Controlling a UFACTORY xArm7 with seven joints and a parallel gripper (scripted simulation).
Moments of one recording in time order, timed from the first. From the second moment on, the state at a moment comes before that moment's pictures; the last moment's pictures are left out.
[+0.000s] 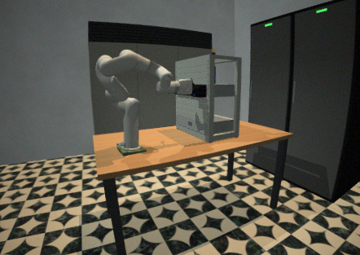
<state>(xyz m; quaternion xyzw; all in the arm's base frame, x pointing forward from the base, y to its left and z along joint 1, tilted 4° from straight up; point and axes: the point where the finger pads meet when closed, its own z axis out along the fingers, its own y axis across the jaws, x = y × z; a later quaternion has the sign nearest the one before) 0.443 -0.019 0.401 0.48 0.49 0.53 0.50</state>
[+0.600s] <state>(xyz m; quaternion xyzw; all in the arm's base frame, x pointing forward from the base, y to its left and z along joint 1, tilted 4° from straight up) 0.447 -0.019 0.401 0.48 0.49 0.53 0.50</state>
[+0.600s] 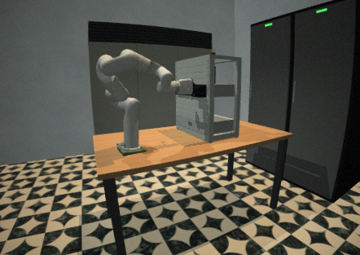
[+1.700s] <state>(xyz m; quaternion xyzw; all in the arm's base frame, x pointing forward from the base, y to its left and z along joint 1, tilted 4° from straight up) 0.452 -0.019 0.402 0.48 0.49 0.53 0.50</state>
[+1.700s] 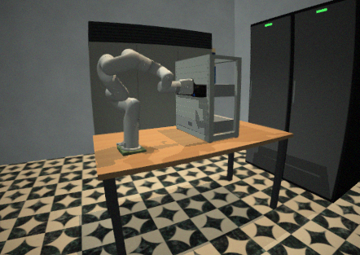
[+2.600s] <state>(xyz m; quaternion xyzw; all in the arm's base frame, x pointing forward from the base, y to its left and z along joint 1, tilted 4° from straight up) 0.362 -0.023 0.396 0.47 0.49 0.53 0.50</state>
